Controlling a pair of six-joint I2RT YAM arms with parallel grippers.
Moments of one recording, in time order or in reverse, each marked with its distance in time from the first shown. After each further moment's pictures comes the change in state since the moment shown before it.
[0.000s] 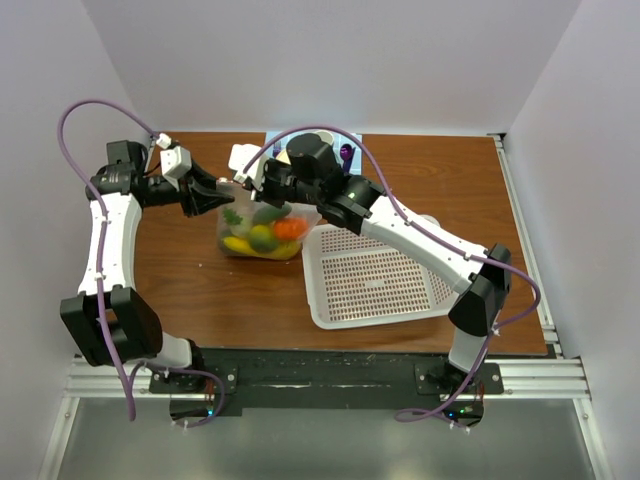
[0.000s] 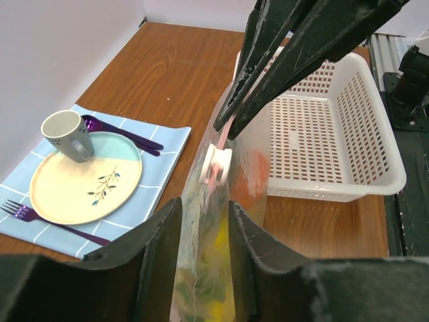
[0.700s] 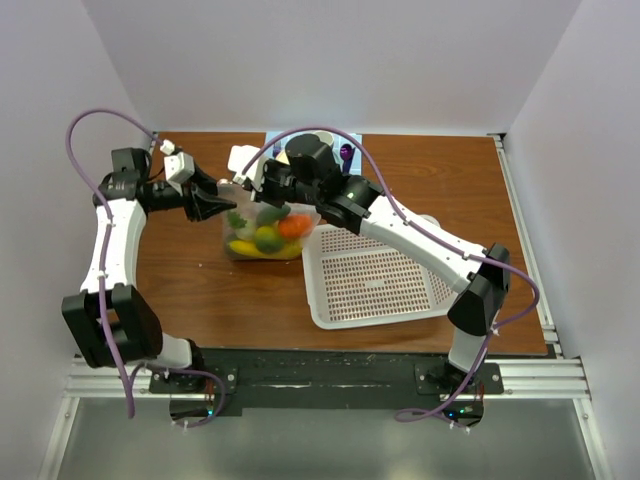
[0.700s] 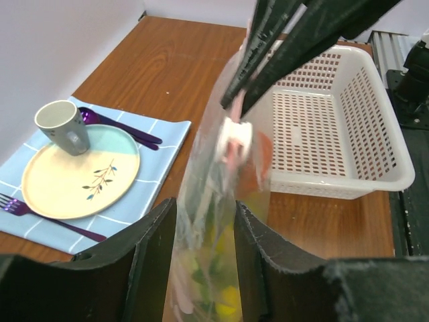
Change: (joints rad) left arm 0.000 -0.032 -0.129 0.185 0.005 -0.110; right arm 0.000 0.006 0.001 -0.005 0.012 -0.019
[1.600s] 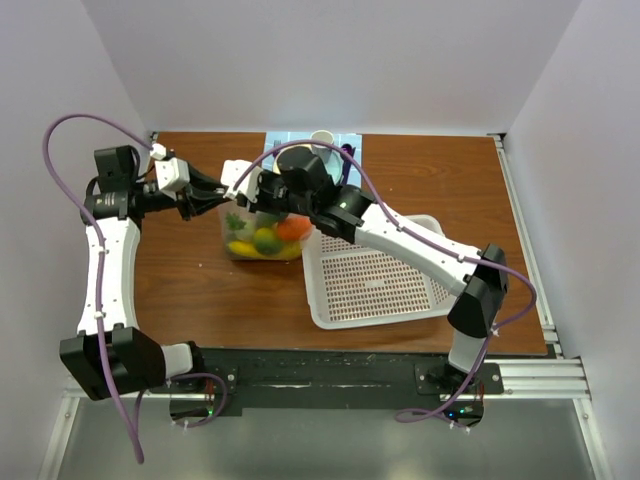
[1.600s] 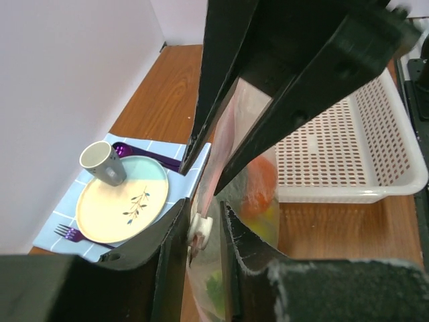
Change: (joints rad) left arm -0.003 -0.146 0.035 0.039 -0.002 -0.020; right arm 0.040 -0.001 -0.054 0.028 0.103 -0.061
